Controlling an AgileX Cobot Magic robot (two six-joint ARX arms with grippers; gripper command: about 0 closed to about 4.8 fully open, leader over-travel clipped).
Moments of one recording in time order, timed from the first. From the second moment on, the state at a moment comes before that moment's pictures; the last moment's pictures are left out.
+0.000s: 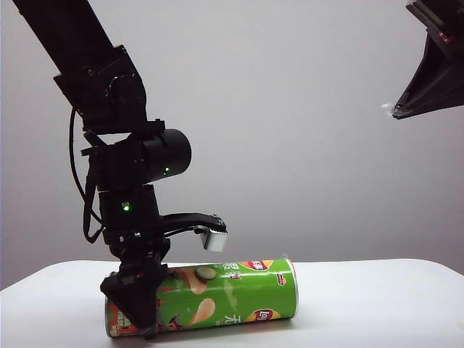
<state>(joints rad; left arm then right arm) -0.51 2.04 1.22 -0.54 0.11 0.88 0.14 1.04 0.72 -0.30 -0.49 0.13</state>
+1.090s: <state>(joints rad) -0.52 1.47 1.23 -0.67 0.30 1.07 -0.10 1.07 0.72 -0.14 -1.00 0.39</state>
